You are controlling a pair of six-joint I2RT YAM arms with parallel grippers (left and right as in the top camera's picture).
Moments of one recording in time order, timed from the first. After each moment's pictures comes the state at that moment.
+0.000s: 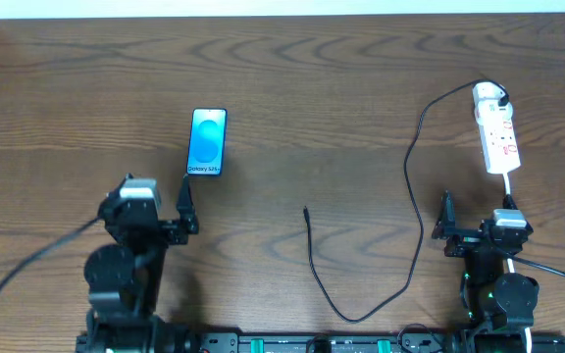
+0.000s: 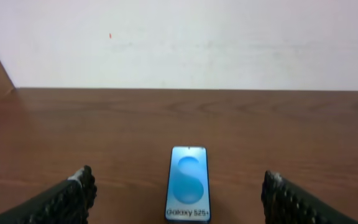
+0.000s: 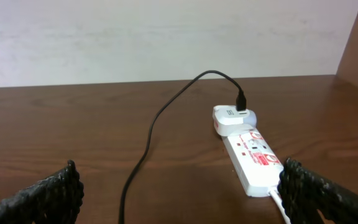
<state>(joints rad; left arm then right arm) 0.00 0.38 0.46 -0.29 0.04 0.00 0.02 0.01 0.01 -0.06 0.08 0.04</state>
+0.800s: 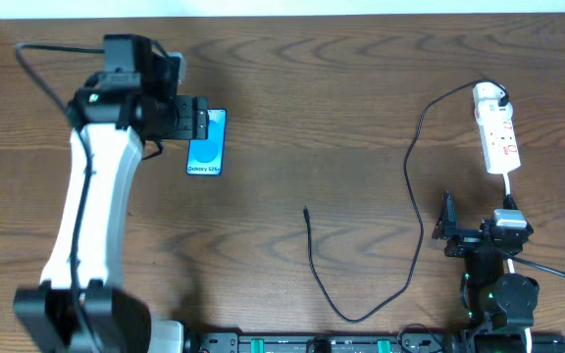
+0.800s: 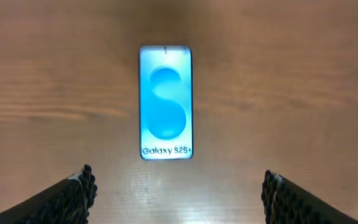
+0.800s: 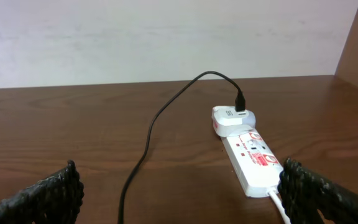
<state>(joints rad) 0.00 1.60 1.50 -1.01 0.13 0.04 0.02 0.01 0.01 -0.06 0.08 0.04</state>
